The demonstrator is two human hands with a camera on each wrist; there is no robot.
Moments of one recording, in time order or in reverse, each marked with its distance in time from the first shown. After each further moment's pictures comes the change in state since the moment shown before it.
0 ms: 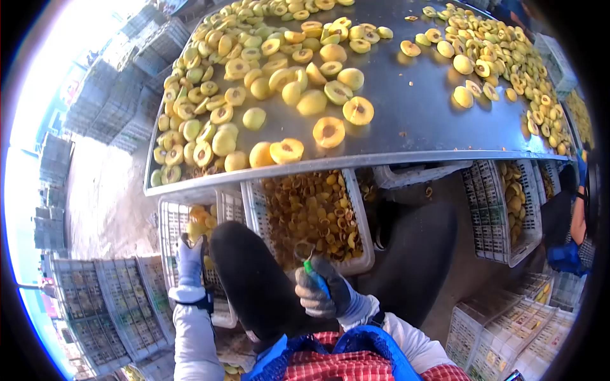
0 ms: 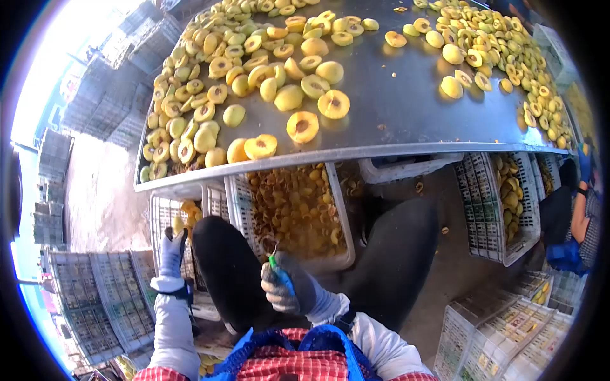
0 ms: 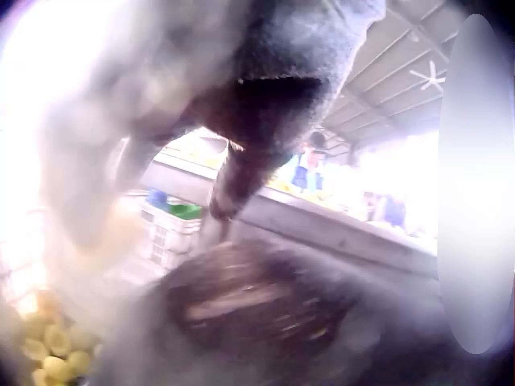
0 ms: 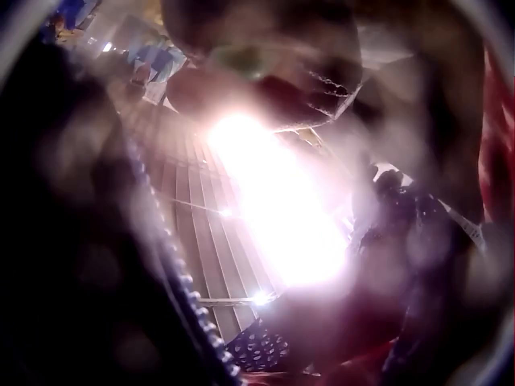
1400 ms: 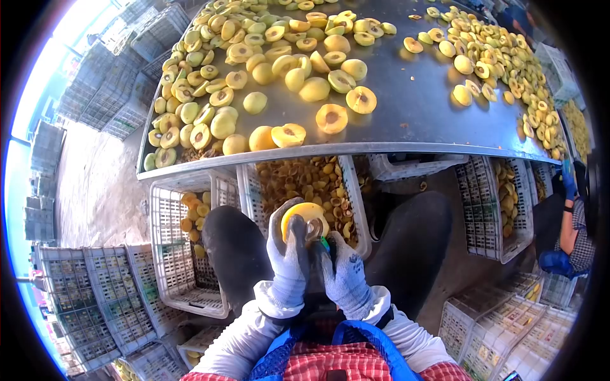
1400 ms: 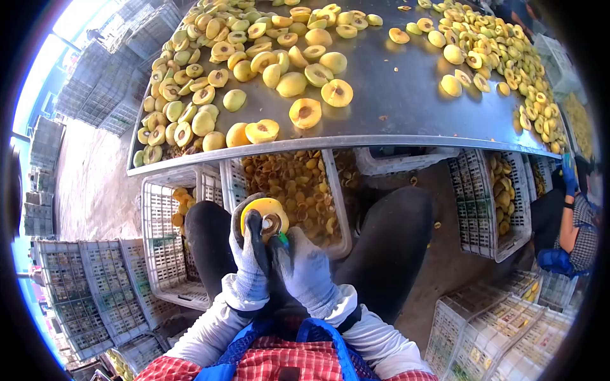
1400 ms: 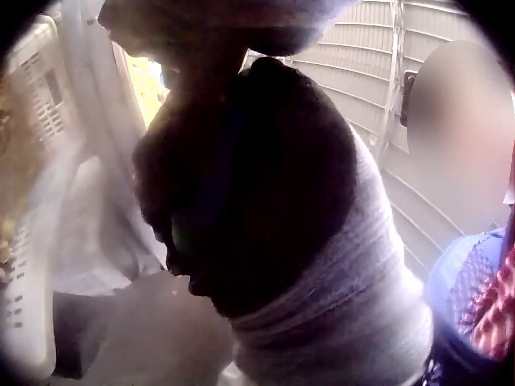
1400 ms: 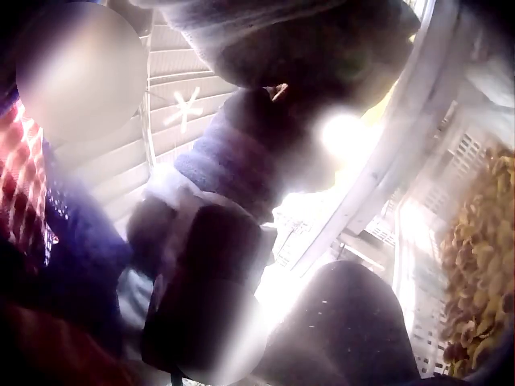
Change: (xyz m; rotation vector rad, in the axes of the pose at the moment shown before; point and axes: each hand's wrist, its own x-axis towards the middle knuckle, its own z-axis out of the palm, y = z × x) left_hand -0.162 0.187 0.139 -0.670 -0.265 -0.005; right_hand 0.004 0.011 0.058 -2.140 0.924 -0.933
